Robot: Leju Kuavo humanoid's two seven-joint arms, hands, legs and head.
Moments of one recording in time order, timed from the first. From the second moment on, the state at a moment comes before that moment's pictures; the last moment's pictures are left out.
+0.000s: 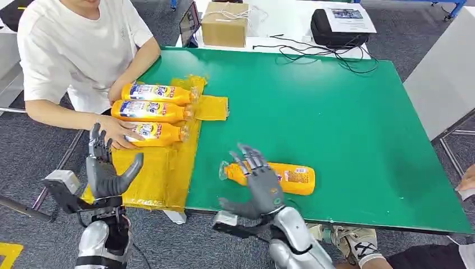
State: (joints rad) left arm 0.02 -0.22 0.05 -1.53 0.12 0.10 -0.50; right arm -0.22 0.01 0.59 -1.16 1.14 -0.54 -0.24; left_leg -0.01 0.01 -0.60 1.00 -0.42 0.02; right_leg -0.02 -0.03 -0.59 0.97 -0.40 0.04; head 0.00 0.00
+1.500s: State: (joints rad) left arm 0.00 -0.24 0.06 -1.44 -0.05 0.18 -0.48; right arm -0.47 0.01 0.33 -0.61 1.12 -0.35 -0.25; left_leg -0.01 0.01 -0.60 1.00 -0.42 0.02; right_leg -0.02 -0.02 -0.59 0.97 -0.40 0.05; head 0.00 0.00
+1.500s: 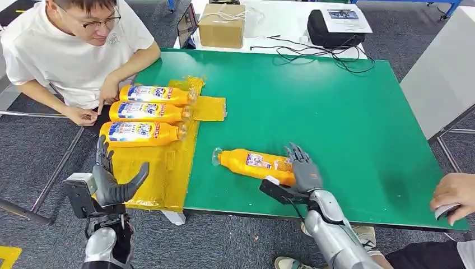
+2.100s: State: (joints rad) left arm -0.02 -0.23 0.06 -1.39 -0.04 0.19 -0.47; right arm -0.60 0.02 0.36 -0.47 1.05 -0.17 -0.22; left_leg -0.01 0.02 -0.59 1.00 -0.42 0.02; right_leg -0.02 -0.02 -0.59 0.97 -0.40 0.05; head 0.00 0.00
